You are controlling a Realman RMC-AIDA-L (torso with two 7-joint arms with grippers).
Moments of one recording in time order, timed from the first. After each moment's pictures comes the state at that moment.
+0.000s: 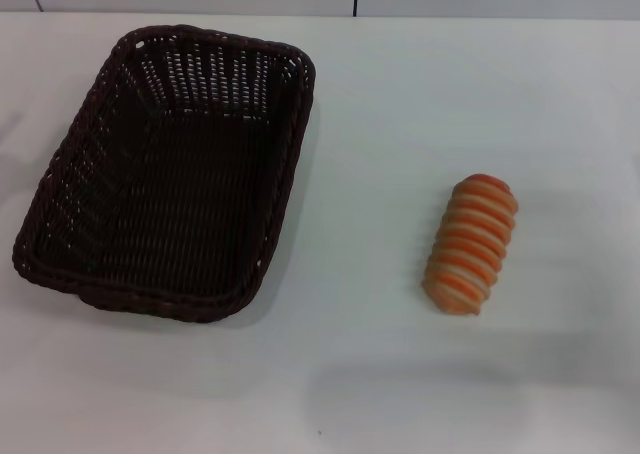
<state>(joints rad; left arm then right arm) -0.20 -2.06 -2.63 -0.79 1.30 -1.45 1.67 0.28 2.09 0.87 0.28 -2.20 -1.61 0.02</state>
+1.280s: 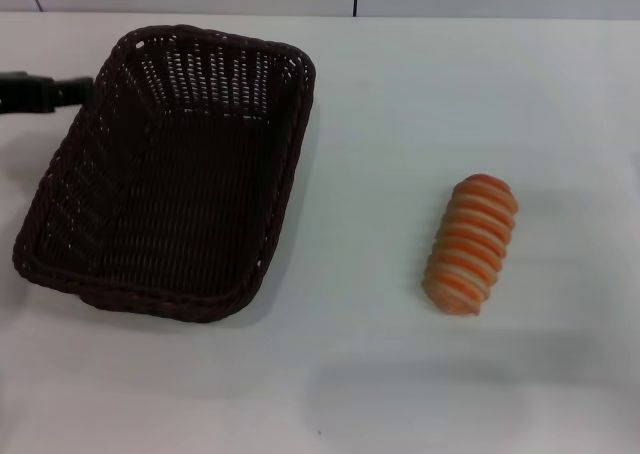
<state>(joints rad) -0.13 -2.07 -1.86 -1.70 2.48 -1.06 0.38 0.28 2.09 0.87 0.28 -2.20 -1.61 0.02</state>
